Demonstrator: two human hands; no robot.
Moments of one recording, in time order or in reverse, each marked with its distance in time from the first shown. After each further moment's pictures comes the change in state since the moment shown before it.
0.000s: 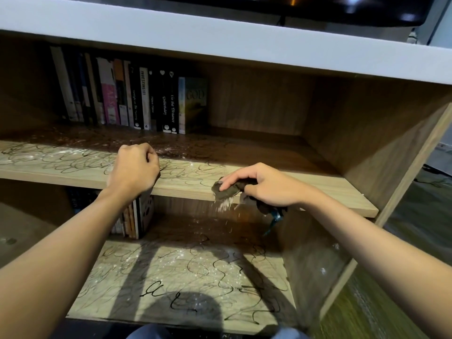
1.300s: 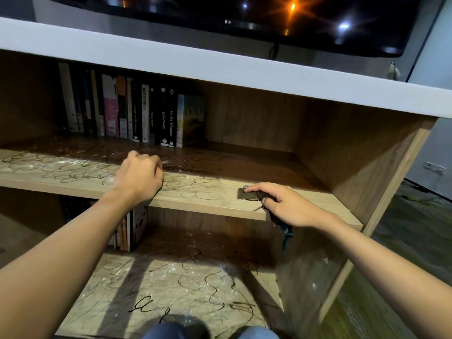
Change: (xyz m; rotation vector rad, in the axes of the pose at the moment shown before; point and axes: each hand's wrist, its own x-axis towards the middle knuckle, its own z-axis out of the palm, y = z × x) left_hand 0.004 0.013 -0.004 0.259 -0.114 0.168; right_hand -0.035 0.035 -0.016 -0.258 0.179 0.154
